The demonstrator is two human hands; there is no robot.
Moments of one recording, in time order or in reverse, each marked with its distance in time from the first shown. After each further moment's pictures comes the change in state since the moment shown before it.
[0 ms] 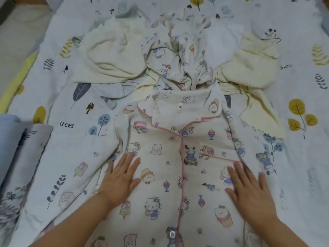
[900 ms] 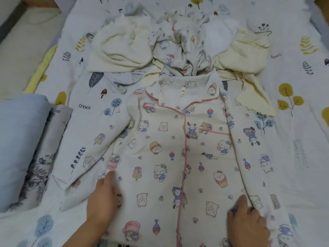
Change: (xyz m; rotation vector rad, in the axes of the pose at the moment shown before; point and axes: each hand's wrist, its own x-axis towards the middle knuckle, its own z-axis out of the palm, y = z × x) left_hand -0.141 0.011 0.032 -0.505 0.202 -0.512; right_hand -0.138 -0.064 0.065 0.280 -0.096 0.512
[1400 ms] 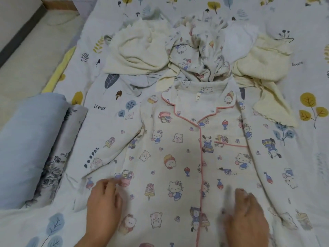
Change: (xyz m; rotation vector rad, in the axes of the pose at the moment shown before) left_hand -0.001 -0.029 -0.005 0.044 0.317 0.210; right_hand -0.021 -0.061 -0.040 0.171 0.315 -0.298
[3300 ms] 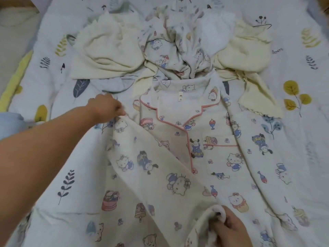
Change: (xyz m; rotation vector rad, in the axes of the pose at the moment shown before) left_hand 0.292 0.096 -0.042 0.391 -0.424 0.333; right_hand 0.012 -0.021 0.017 0.928 -0.237 0.577
